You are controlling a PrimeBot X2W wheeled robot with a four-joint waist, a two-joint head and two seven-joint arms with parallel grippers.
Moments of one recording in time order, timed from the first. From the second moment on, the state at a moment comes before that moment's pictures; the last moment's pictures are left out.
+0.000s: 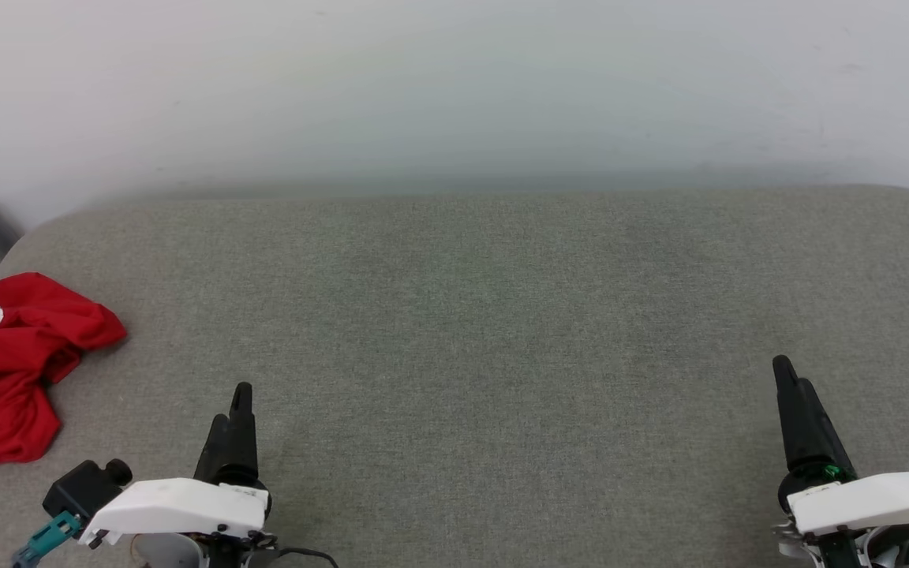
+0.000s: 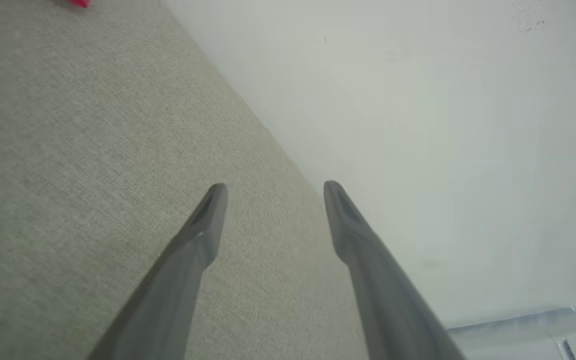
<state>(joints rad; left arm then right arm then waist) -0.03 0.05 0.02 0.12 -1.03 0.03 -0.03 -0.01 -0.05 -0.06 0.12 0.95 0.13 -0.03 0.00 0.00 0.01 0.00</state>
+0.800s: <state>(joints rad) 0.00 0.07 -0.06 0.08 -0.65 0.12 -0.11 0.04 -0.05 -0.03 0.04 0.59 0.13 -0.11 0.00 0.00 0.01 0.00</state>
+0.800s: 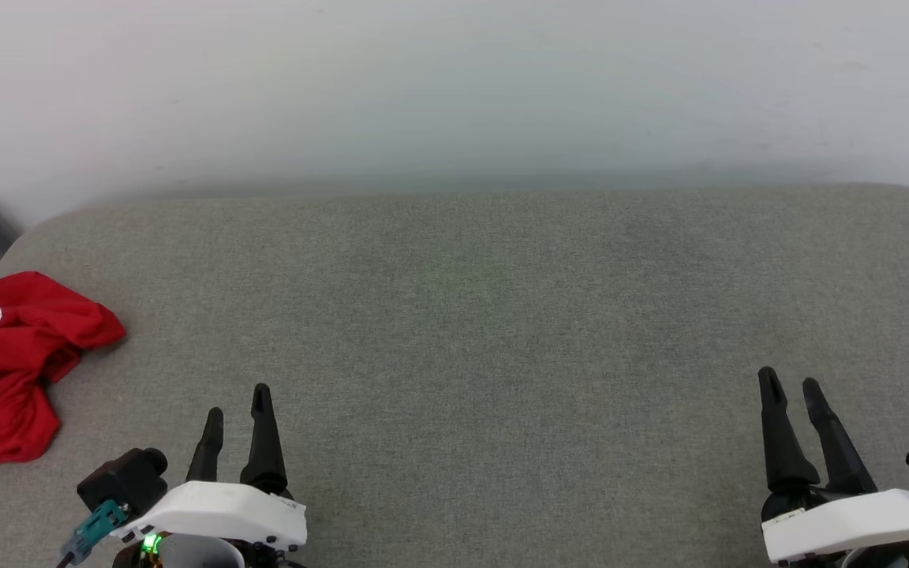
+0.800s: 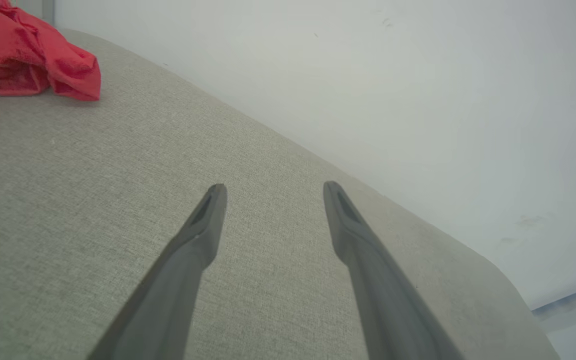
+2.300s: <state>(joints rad) 0.06 0.07 -0.14 0.03 -0.23 0.16 -0.22 0.11 -0.05 -0.02 -0.06 0.20 0.13 -0.22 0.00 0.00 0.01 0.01</state>
